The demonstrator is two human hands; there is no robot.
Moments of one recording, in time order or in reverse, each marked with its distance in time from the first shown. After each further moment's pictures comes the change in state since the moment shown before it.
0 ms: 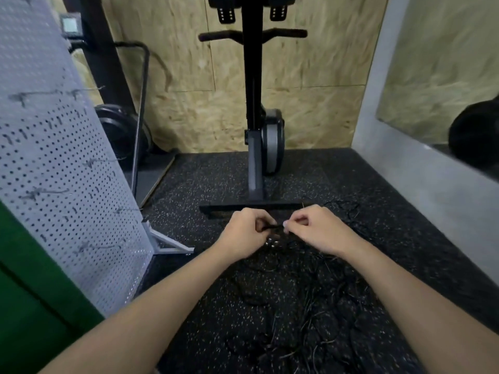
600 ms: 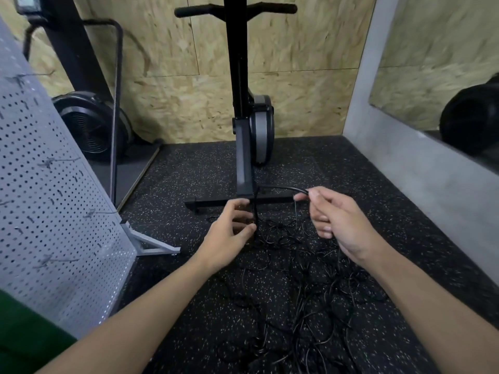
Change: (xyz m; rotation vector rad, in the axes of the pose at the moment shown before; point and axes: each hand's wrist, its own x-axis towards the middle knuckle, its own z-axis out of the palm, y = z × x) left_hand 0.024 -0.043 0.021 -0.365 0.018 -0.134; right_hand 0.020 0.046 -0.018 0.804 0.124 -0.066
